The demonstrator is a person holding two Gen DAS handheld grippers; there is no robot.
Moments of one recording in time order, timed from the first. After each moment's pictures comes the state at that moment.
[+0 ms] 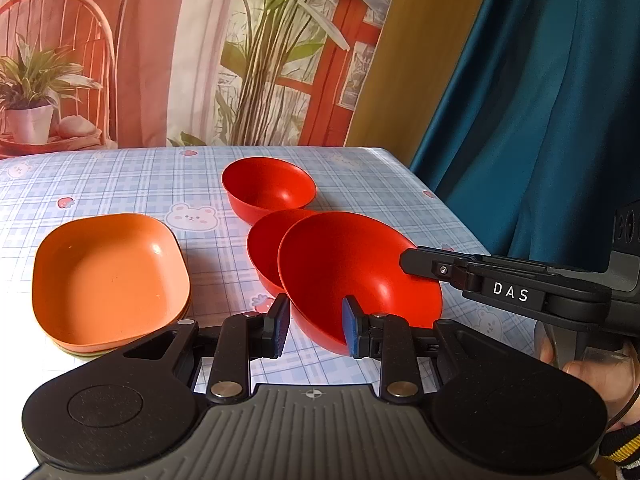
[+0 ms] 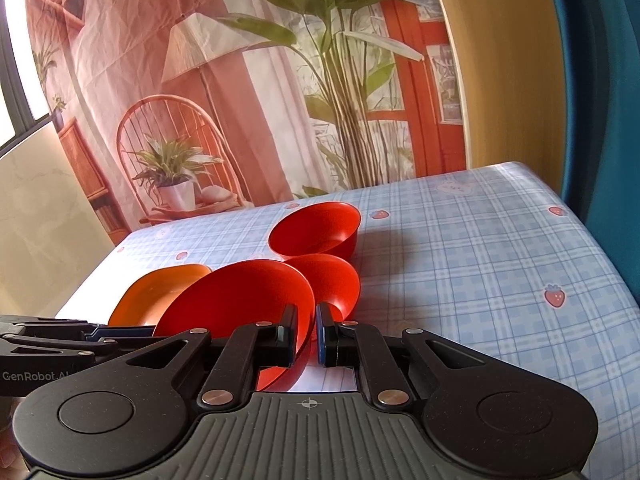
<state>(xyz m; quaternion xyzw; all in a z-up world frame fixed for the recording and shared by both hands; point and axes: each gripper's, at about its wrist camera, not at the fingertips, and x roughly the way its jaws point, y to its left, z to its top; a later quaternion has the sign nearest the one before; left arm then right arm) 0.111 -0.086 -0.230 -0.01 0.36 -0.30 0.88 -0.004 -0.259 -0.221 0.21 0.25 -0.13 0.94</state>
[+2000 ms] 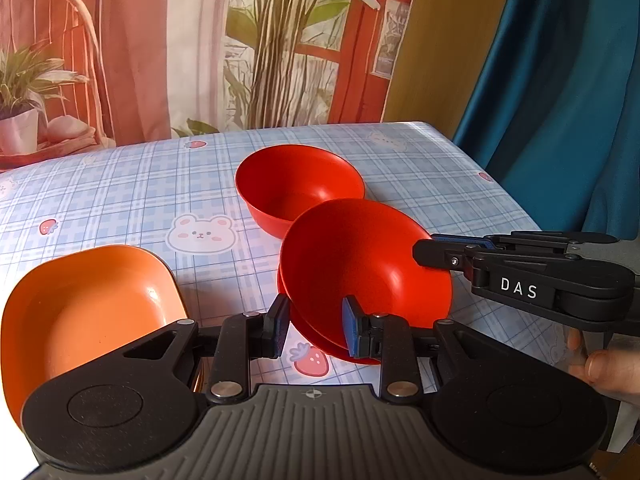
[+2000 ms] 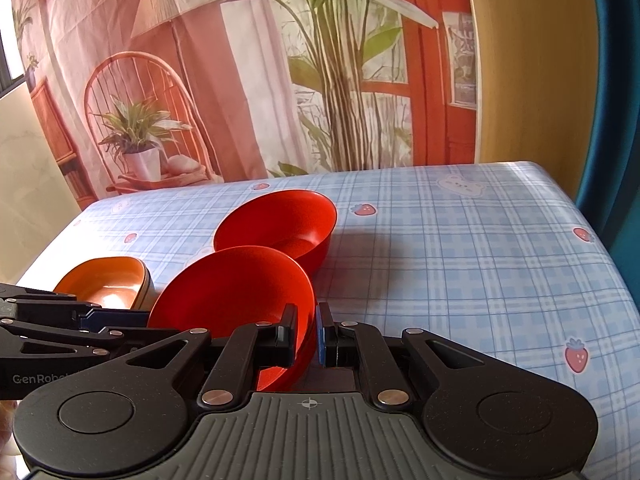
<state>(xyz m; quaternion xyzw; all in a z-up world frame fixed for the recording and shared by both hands) 0.191 -0.126 -0.260 0.05 0.40 -0.26 0.88 0.077 -0.307 -0.255 0.17 0.31 -0.13 0.93</state>
